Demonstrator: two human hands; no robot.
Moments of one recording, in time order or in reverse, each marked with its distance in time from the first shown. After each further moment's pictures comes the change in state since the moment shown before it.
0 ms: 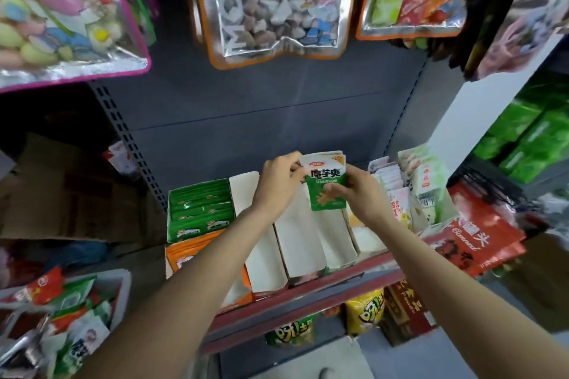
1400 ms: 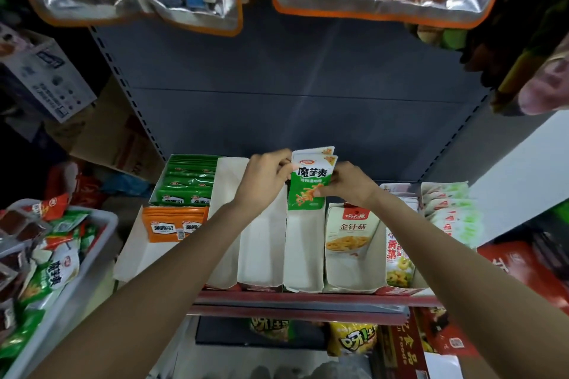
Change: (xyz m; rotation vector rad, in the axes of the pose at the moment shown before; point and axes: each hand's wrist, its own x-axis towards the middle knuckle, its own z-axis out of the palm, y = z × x) left_hand 0.039 -0.014 0.060 0.176 0.247 -0.113; right_hand 0.129 0.071 -0.019 -0.118 -0.679 -0.126
